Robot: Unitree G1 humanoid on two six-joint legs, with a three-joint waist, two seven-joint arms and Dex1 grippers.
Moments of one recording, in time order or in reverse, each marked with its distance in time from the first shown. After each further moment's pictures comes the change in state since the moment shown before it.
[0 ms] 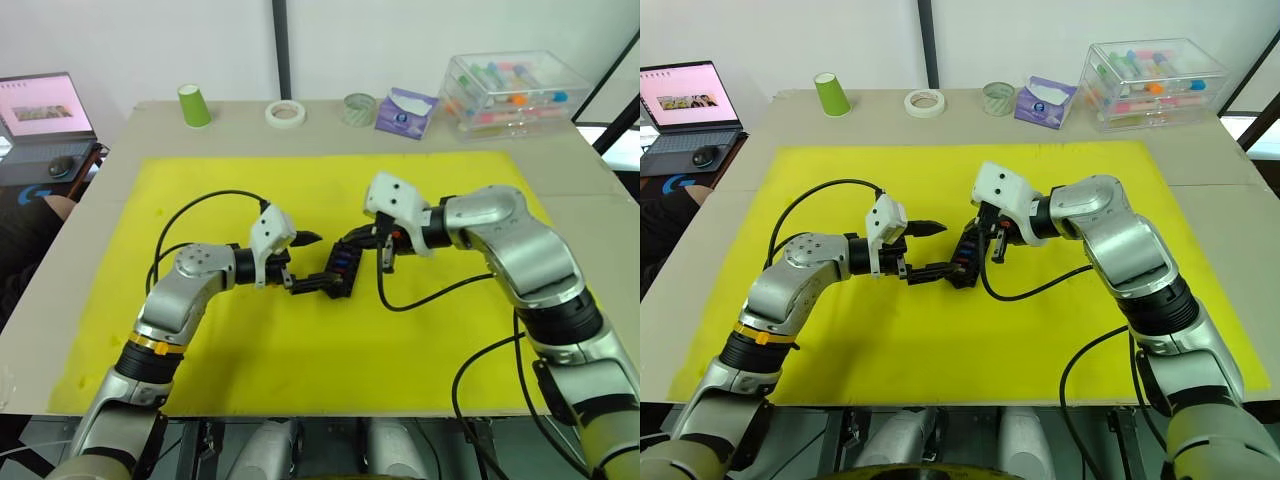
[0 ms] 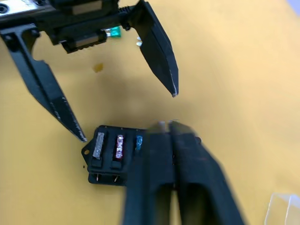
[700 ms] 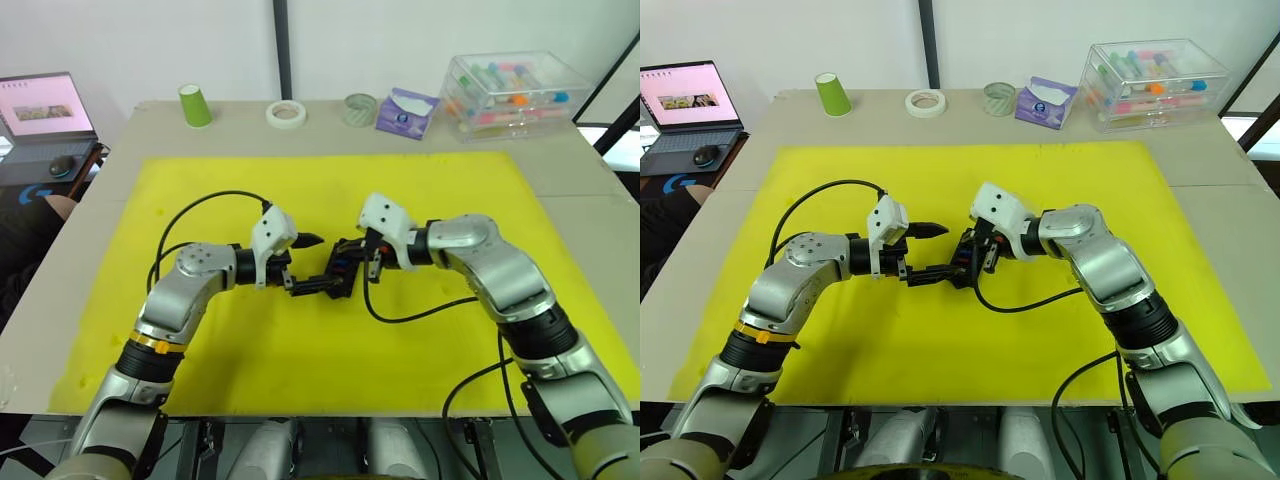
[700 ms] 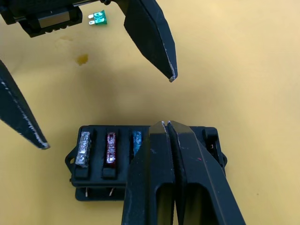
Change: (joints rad) left arm -0.007 0.001 -0.004 0.003 0.001 0.012 -0.021; right arm 0.087 0.055 0.038 0.113 0.007 -0.138 -0.111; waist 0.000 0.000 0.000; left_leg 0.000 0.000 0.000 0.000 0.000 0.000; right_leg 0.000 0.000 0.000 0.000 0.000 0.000
